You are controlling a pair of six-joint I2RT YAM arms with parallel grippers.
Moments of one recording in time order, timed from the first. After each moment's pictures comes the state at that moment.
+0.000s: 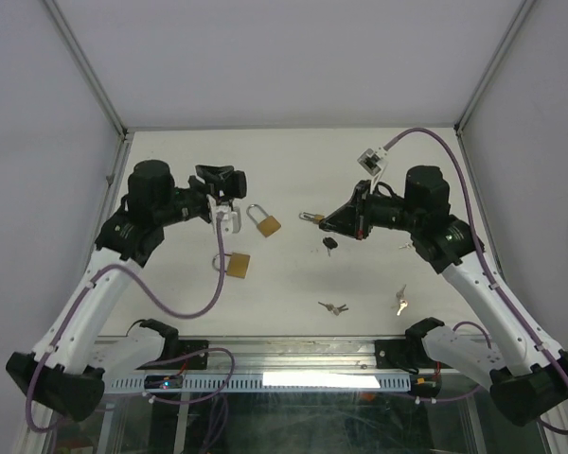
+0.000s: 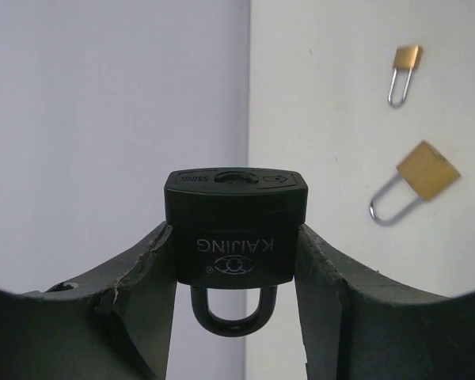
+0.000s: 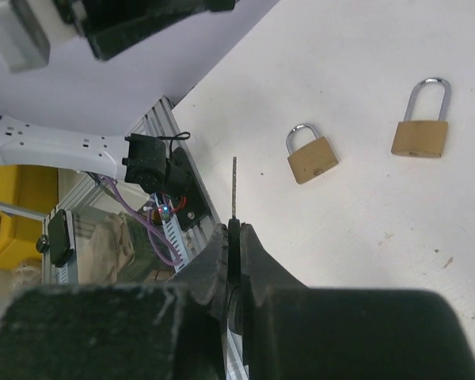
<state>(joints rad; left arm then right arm) -0.34 1.07 1.13 -0.48 0.59 1.32 0.45 0.97 1.00 -0.36 -0.79 0.36</state>
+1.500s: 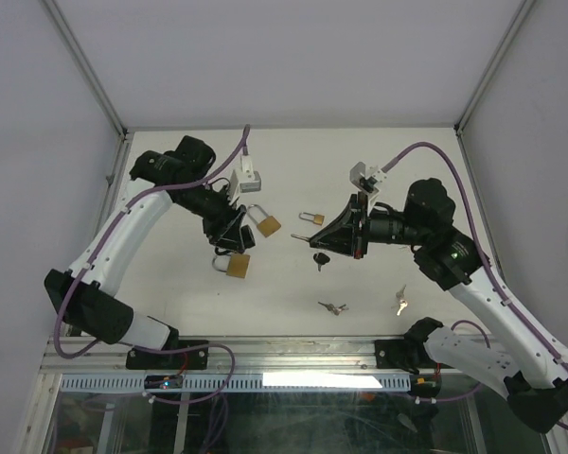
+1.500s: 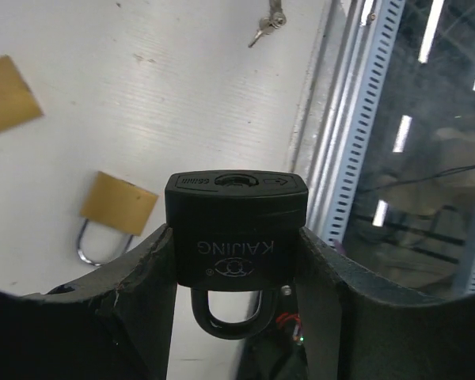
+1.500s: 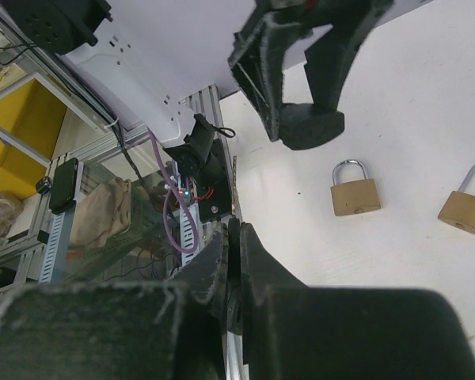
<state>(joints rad) -0.41 1.41 1.55 -1.36 0.75 0.67 0.63 0.89 1.01 -0.27 -0.82 0.27</state>
